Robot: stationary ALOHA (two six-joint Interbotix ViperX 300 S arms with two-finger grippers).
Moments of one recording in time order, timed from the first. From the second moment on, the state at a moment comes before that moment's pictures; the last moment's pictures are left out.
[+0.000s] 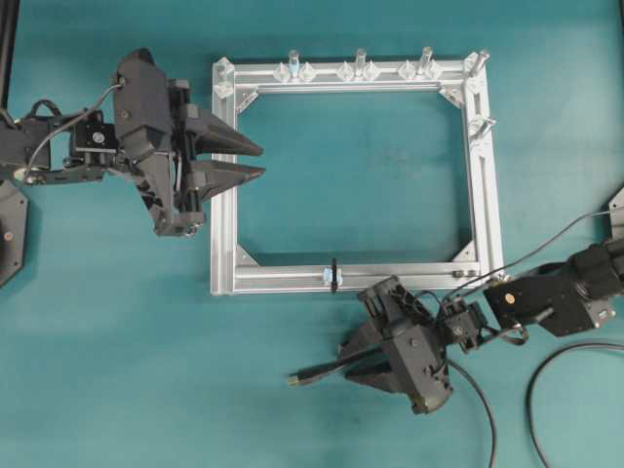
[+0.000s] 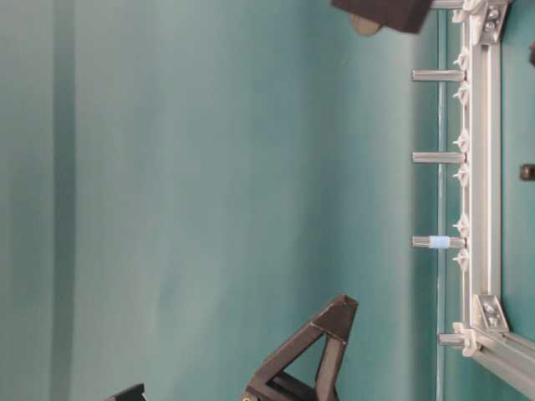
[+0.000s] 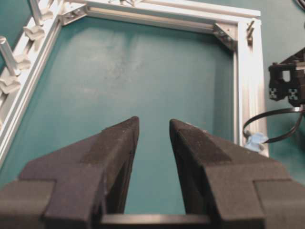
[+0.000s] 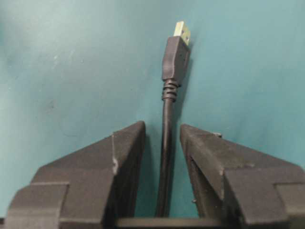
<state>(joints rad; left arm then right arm) 0.11 -0.29 0.91 -0.06 -0.21 0.00 0.32 0.31 0.75 -0.13 -0.55 0.13</state>
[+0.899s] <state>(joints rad) 0.09 -0.29 0.92 -0.06 -0.21 0.00 0.32 0.32 0.74 -0.13 -0.46 0.18</state>
